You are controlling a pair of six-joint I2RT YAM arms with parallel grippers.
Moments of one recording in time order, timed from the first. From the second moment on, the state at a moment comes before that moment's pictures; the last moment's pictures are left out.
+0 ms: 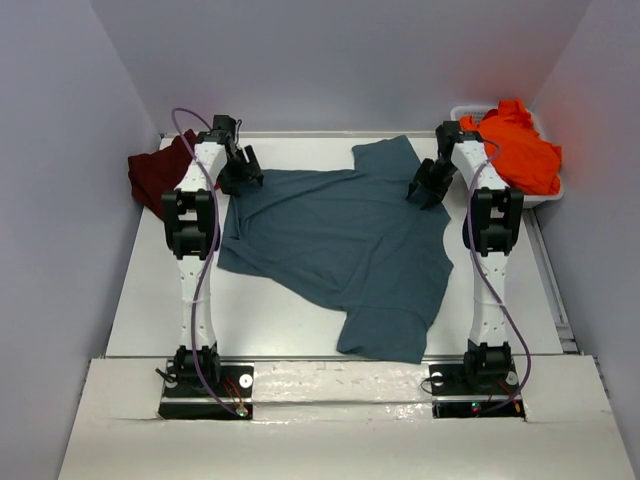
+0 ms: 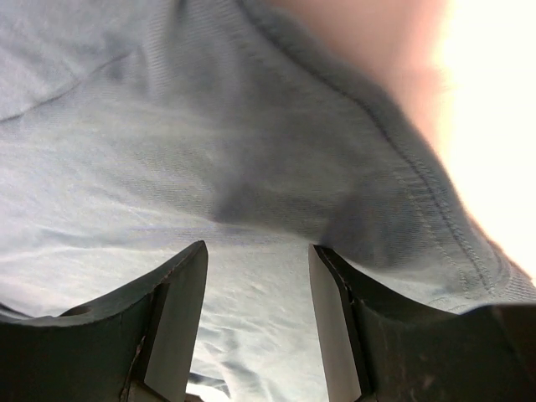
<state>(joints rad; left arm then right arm) -0.05 2.47 2.23 -0.92 0.12 -0.43 0.02 2.52 2.30 -1.15 -0.18 0.58</state>
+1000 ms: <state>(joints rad) 0.00 2.34 2.10 -0.82 0.07 -0.41 0.01 2.43 2.19 -1.13 -0.21 0.51</state>
